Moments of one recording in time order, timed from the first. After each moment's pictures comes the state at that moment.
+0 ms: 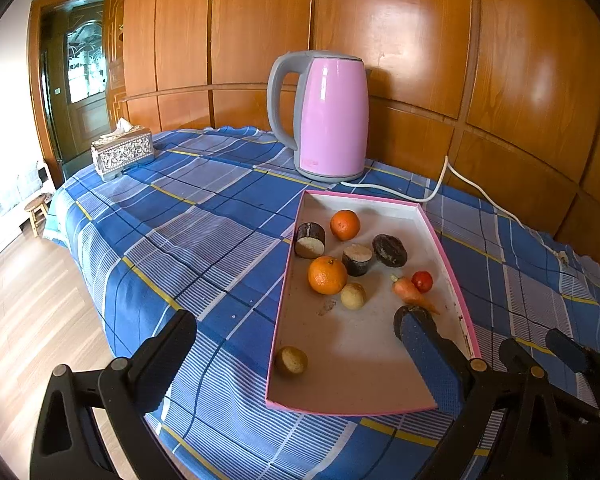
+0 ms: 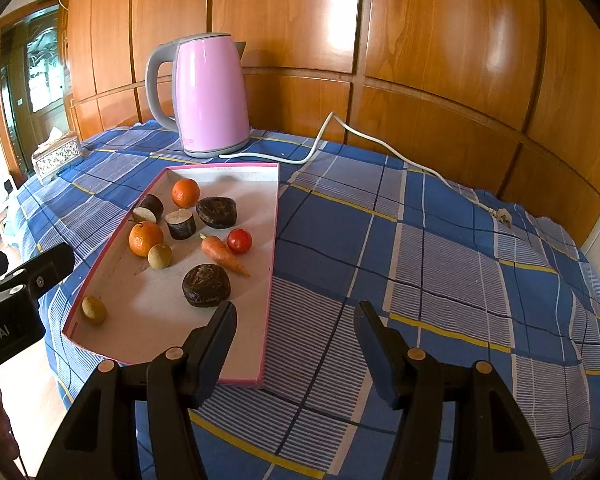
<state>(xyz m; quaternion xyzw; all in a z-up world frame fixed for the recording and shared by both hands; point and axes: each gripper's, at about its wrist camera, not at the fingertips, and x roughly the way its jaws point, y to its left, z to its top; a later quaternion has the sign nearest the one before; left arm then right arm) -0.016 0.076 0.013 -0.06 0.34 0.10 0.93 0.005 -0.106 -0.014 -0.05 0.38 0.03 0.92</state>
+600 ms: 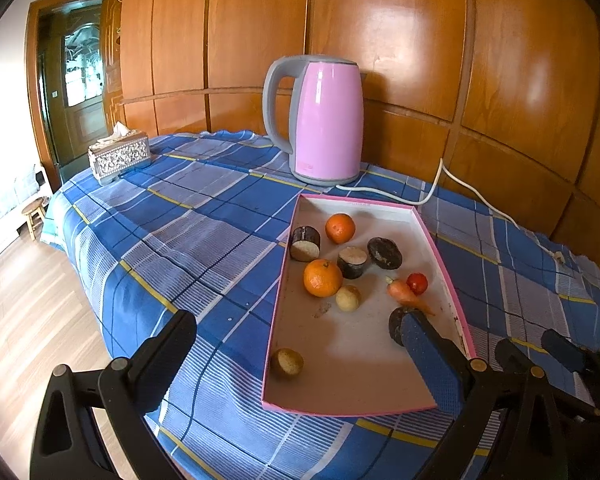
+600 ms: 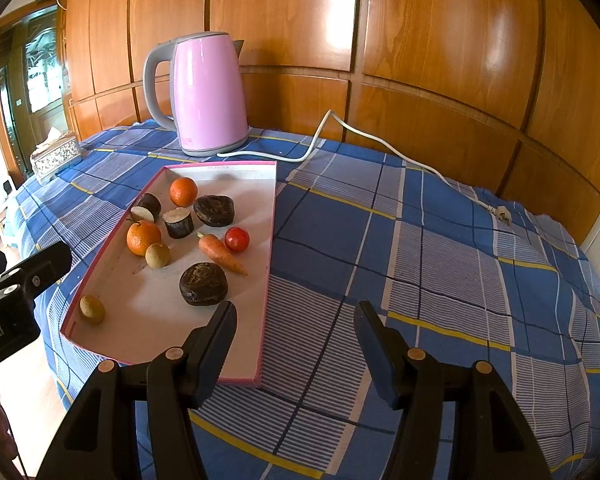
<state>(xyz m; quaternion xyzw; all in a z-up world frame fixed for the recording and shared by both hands) -0.018 0.073 0.015 -0.06 0.33 0.09 0.94 0.005 -0.109 -0.015 -0.05 0.39 0.03 0.92</state>
